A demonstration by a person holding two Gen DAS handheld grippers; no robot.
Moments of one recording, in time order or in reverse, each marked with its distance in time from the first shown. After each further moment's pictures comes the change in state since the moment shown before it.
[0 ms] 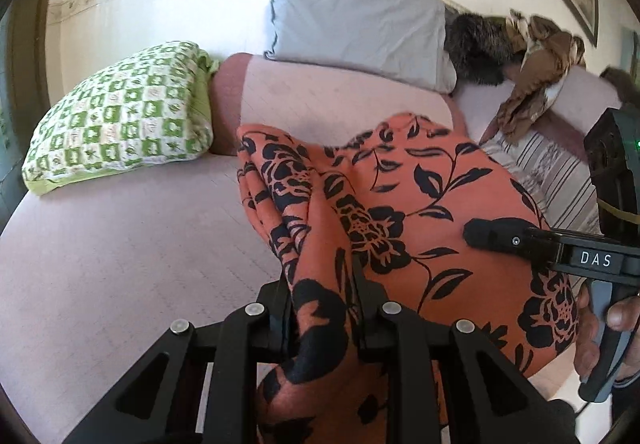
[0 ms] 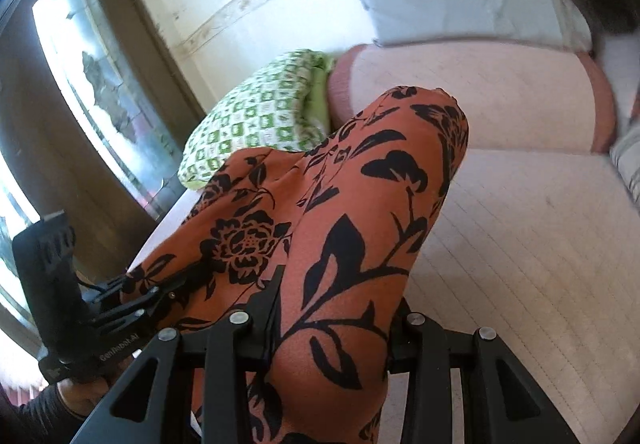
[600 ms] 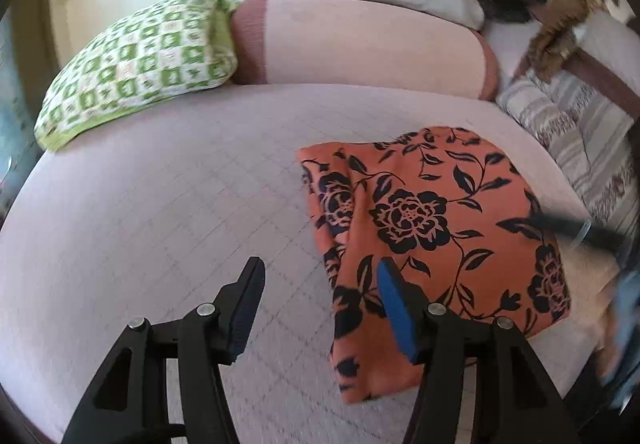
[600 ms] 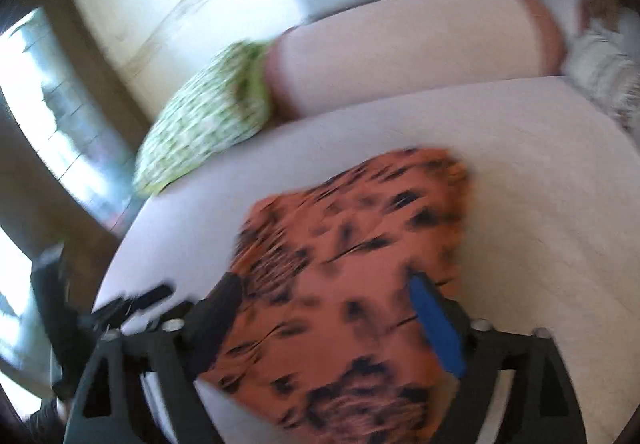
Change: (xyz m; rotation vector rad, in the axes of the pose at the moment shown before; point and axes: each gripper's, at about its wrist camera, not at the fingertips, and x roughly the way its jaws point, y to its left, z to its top) left arm 0.021 0.009 -0.064 0.000 0.163 0.116; right arm 0.025 -0.037 -0.084 0.122 0.013 -0.051
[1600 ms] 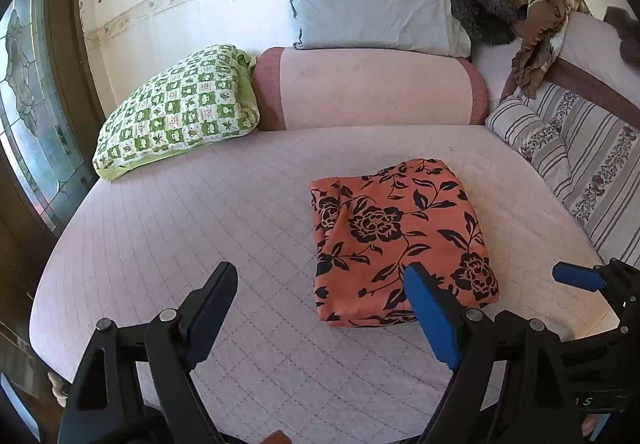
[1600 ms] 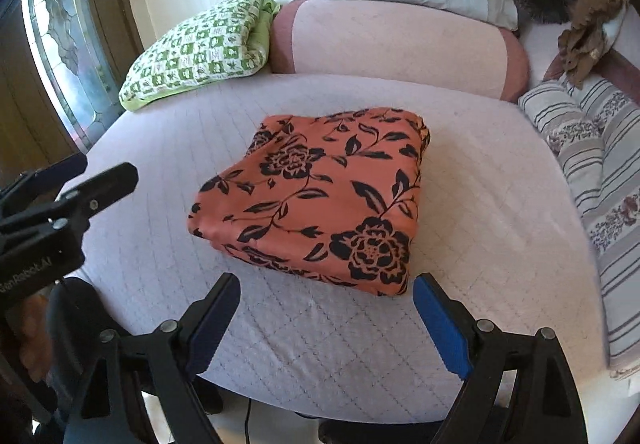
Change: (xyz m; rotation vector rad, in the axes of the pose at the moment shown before) left arm -0.131 -0.051 -0.024 0.047 -0.119 0.114; right arm -0.098 0.087 -0.075 -0.177 0.069 -0.319
